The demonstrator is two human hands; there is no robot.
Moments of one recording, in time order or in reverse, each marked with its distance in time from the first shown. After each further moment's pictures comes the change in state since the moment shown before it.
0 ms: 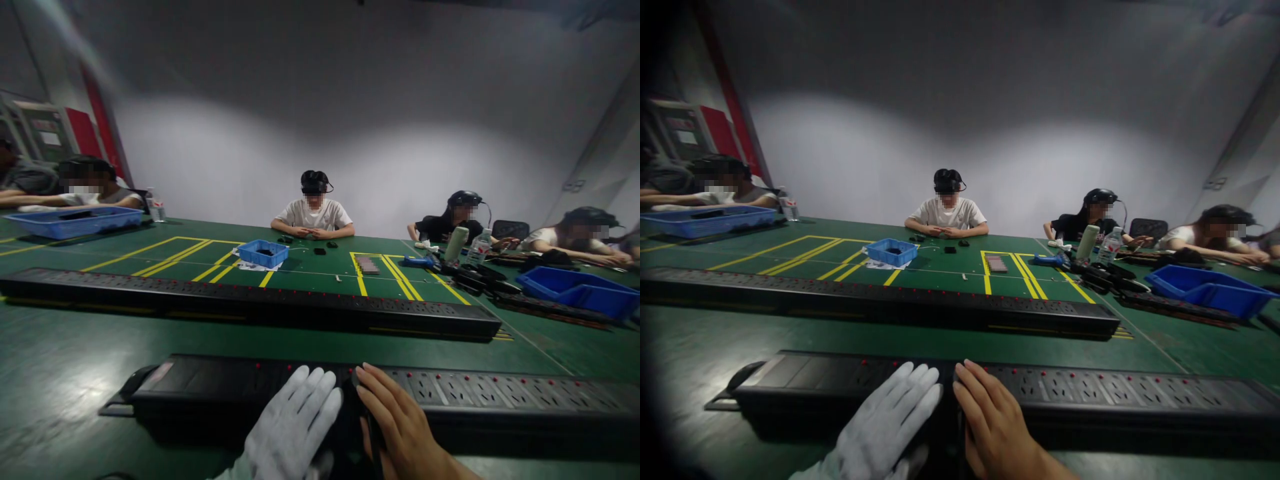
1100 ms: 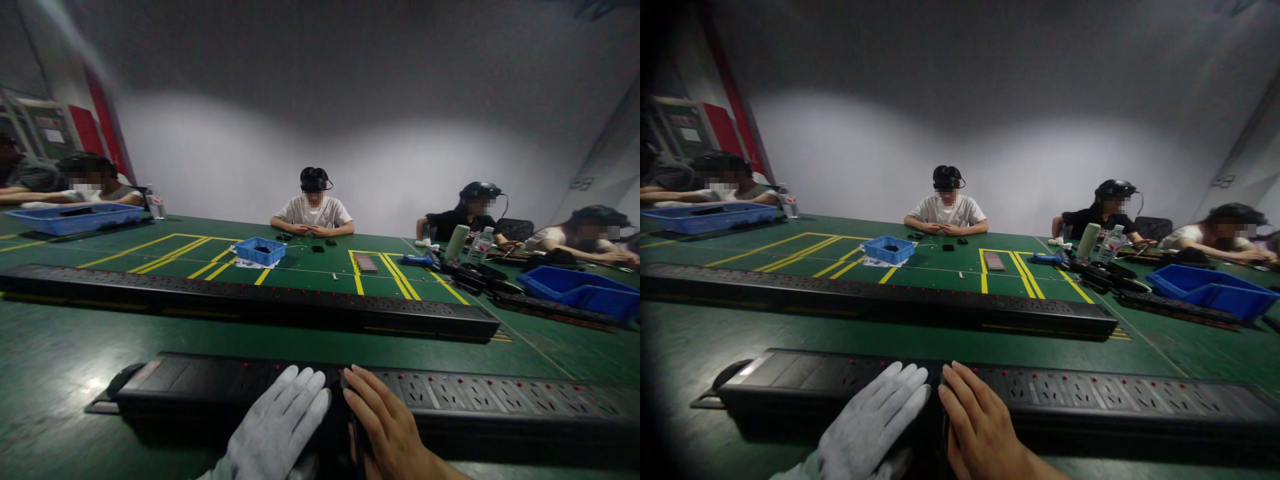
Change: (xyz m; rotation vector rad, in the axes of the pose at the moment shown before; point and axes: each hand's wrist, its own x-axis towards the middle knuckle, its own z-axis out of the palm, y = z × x) left_hand -0.009 0.003 0.020 0.014 0.047 -0.010; right_hand 0.002 0.000 -0.004 0.014 0.007 -0.004
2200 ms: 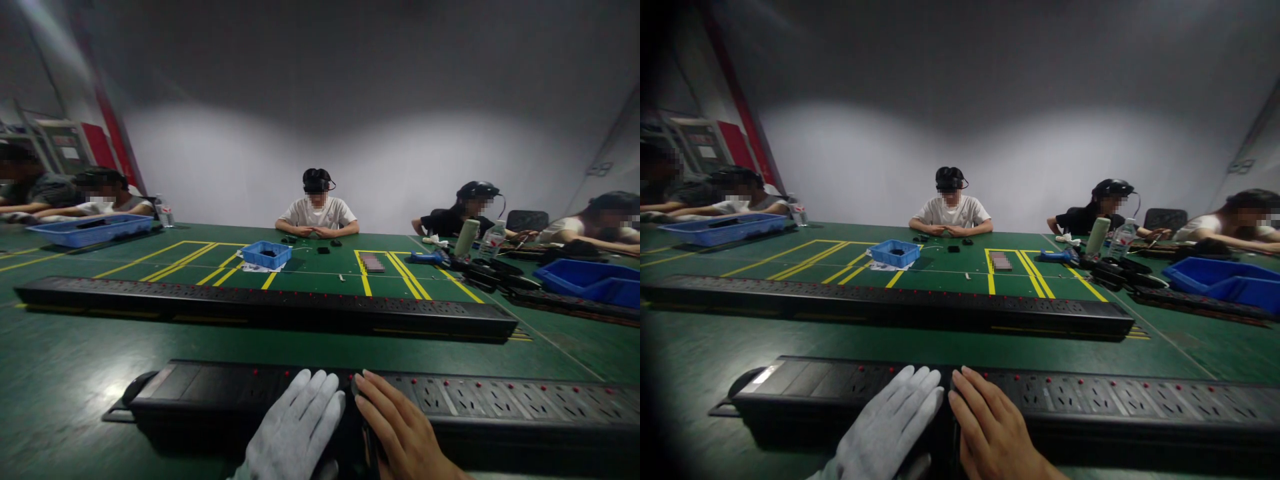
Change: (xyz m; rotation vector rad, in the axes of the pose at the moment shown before) left_hand 0.005 0.002 0.013 -0.011 0.051 -0.025; right_hand 0.000 0.004 0.002 -0.053 0.025 -0.027
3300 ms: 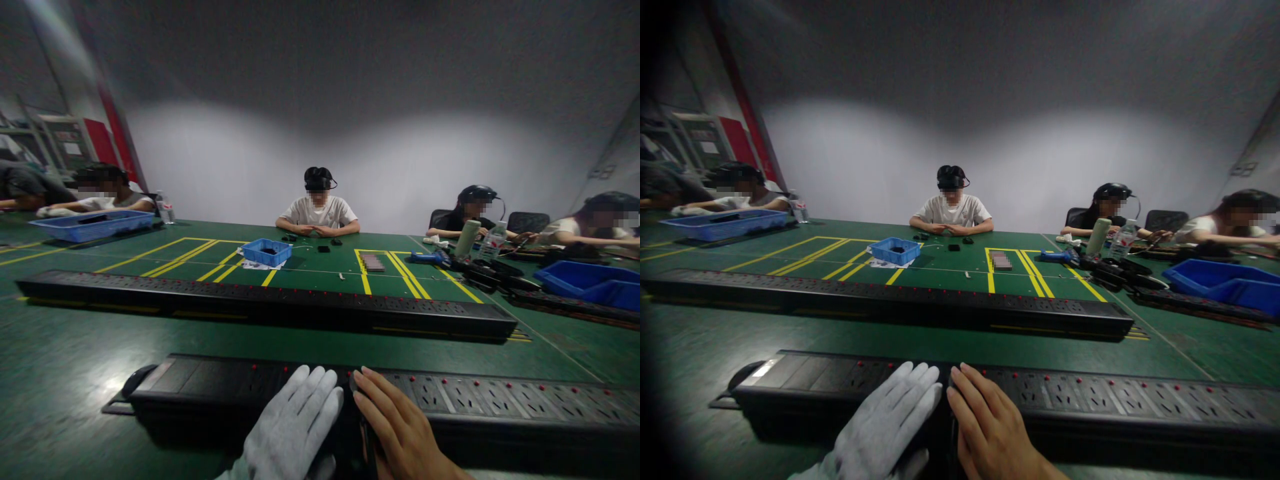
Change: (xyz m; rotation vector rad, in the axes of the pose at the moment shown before) left_hand 0.004 -0.001 -0.012 0.019 -0.038 0.048; right_hand 0.005 -0.002 -0.004 -0.009 0.001 -0.020
